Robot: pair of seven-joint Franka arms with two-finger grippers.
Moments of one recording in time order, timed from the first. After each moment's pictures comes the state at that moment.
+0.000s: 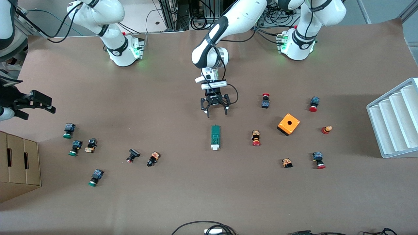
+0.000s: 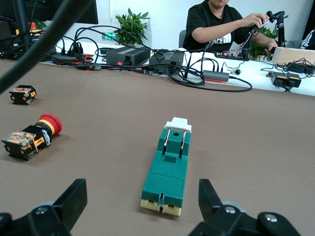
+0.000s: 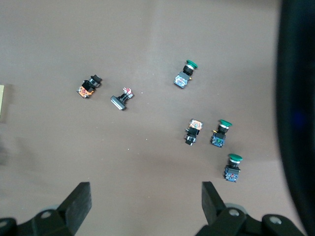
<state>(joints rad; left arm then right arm) -1.13 0.72 -0.04 -1.92 1.62 1.95 -2.70 0.02 0.01 -0.11 -1.60 0.08 1.64 -0.26</state>
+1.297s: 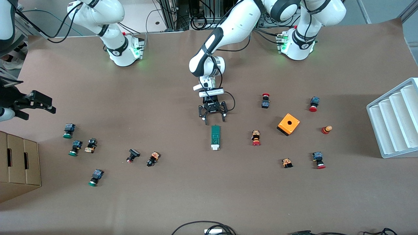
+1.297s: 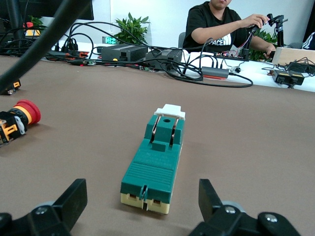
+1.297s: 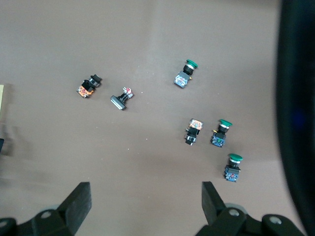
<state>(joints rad) -1.13 0.86 -0.01 -1.78 1.65 1.95 -2.70 0.02 0.02 -0.11 -1.60 0.08 1.64 -0.26</state>
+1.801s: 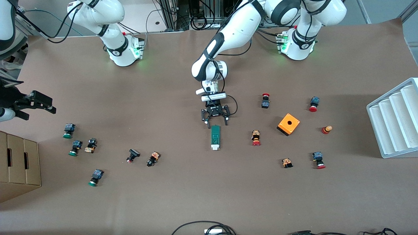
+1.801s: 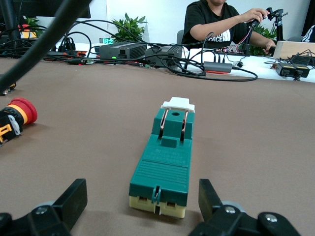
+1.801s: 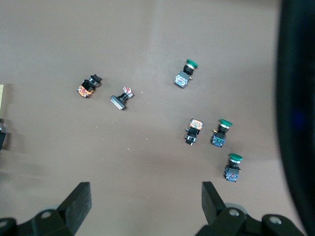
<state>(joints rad) -1.10 0.89 -0.01 -1.78 1.69 1.97 -2.70 0.02 0.02 -0.11 -1.60 0.08 1.64 -0.26</state>
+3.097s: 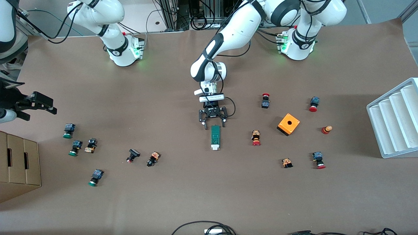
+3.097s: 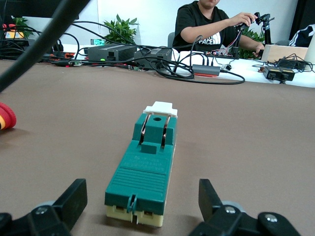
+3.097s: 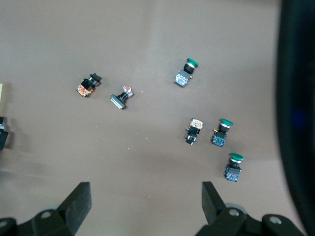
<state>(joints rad) -1.10 0.90 -0.01 -1.75 1.73 1.99 -2.70 0.02 0.02 -0.11 -1.60 0.08 1.64 -0.26</state>
